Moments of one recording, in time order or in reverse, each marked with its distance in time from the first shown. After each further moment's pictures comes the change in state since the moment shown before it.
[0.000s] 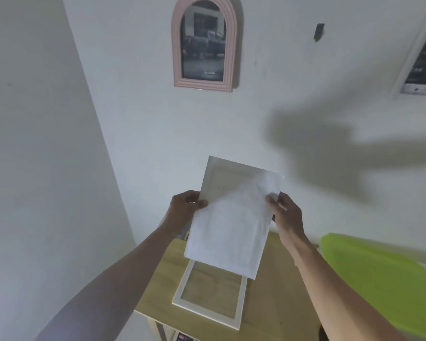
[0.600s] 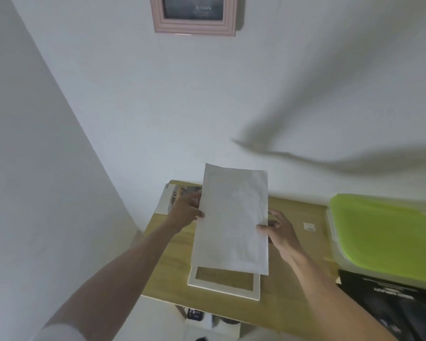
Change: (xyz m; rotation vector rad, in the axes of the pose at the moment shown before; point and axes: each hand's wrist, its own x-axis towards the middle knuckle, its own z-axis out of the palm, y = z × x) left_hand 0.044 -0.086 -0.032 0.242 -0.233 -0.295; right_hand -0.034 0.115 0.022 -0.235 -0.007 0.410
